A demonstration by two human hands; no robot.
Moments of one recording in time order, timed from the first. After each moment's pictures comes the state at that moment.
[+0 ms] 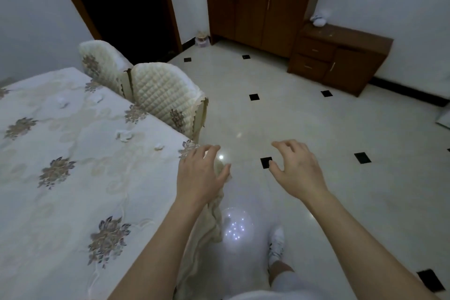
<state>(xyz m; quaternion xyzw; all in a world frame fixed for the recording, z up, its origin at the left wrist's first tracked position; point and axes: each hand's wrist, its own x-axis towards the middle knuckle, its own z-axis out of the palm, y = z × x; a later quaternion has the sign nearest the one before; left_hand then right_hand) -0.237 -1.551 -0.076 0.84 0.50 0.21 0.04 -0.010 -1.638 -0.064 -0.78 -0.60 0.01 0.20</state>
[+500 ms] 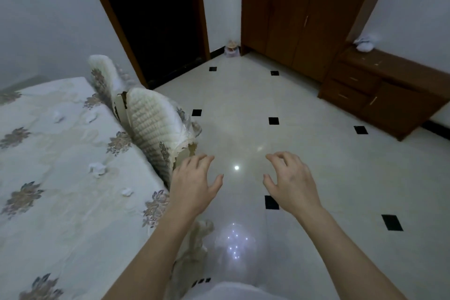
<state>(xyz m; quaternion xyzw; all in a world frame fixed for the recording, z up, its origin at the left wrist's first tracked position) -0.076 -1.386 -0.075 0.80 0.58 0.19 0.01 0.168 -1.429 -0.068 -0.70 -0.68 0.03 0.21</state>
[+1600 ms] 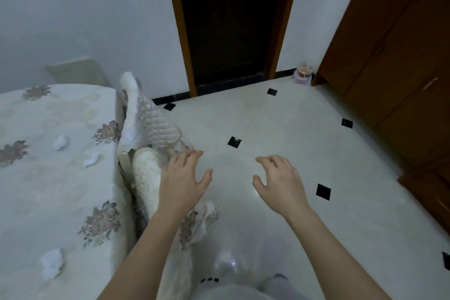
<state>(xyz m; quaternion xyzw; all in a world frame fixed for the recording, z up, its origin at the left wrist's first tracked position) -0.117 -0.940 -0.087 0.63 0.74 0.23 0.00 0.122 -0.888 -0.076 -0.56 -0.81 0.11 0.15</state>
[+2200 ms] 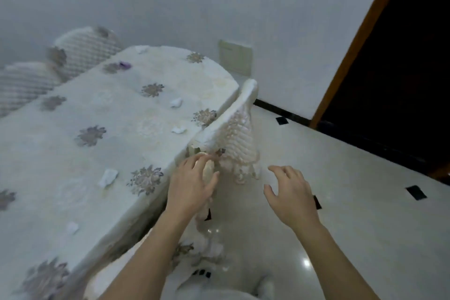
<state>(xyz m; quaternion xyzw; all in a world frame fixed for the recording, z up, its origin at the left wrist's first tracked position) -0.141 -0.878 -0.067 0.26 0.94 0.23 -0.05 -0.015 -0.666 -0.078 -0.19 -0.96 0.18 0.11</state>
